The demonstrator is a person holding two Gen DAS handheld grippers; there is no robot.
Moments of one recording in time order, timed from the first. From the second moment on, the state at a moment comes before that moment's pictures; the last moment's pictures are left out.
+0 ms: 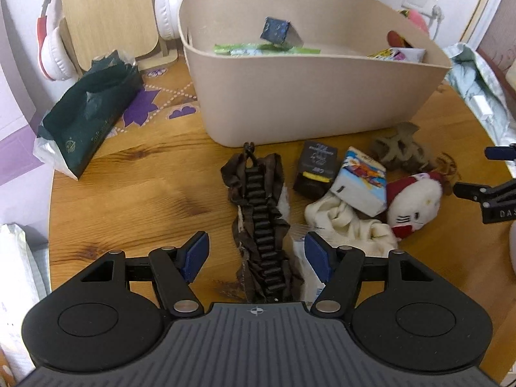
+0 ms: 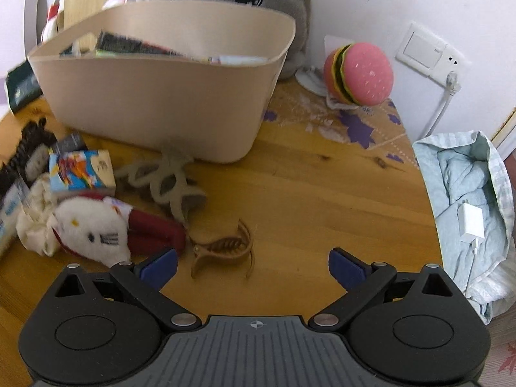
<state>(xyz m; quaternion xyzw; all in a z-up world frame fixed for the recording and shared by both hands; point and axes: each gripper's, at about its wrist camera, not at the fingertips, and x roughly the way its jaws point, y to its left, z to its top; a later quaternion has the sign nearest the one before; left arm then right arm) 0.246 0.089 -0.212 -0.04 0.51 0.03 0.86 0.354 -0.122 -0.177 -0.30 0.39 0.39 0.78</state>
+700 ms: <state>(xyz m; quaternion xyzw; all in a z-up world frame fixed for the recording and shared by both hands) 0.267 0.097 -0.241 -0.05 0.53 0.05 0.85 0.354 -0.099 -0.205 -0.29 0.40 0.41 0.77</state>
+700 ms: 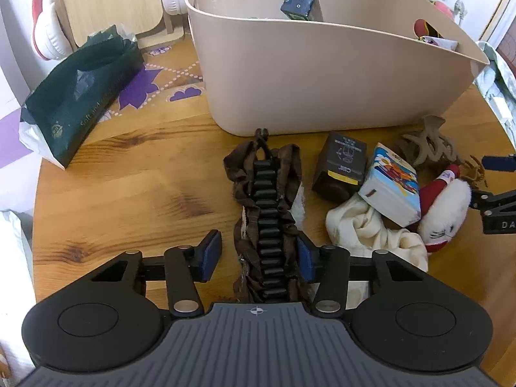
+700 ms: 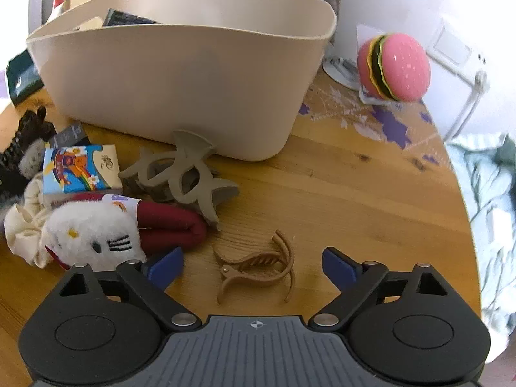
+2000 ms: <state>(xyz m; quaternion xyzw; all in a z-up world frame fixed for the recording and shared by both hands) 0.249 0.104 -0.160 -0.09 0.46 0.08 0.88 0.350 -0.130 -0.120 -0.23 0.34 0.51 0.76</state>
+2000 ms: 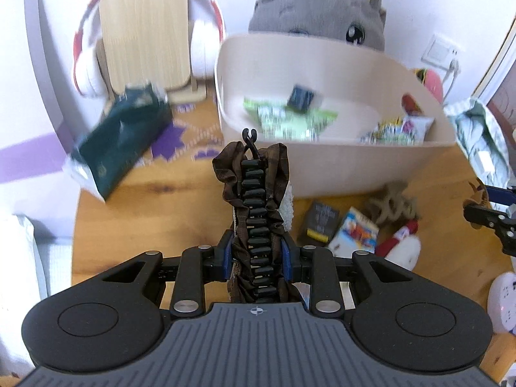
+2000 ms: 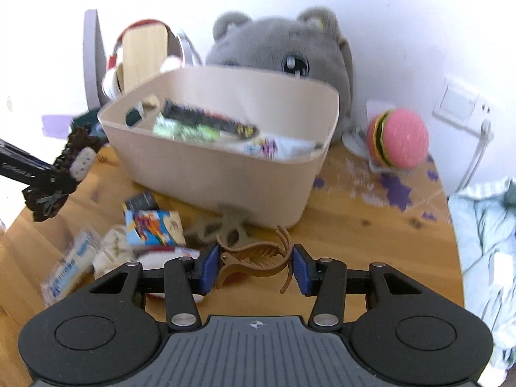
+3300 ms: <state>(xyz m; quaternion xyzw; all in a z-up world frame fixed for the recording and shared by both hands) 0.403 0.077 -0.145 -0.05 0.47 0.06 0.88 0.410 0.009 -0.084 -0.20 0.30 0.50 0.79</state>
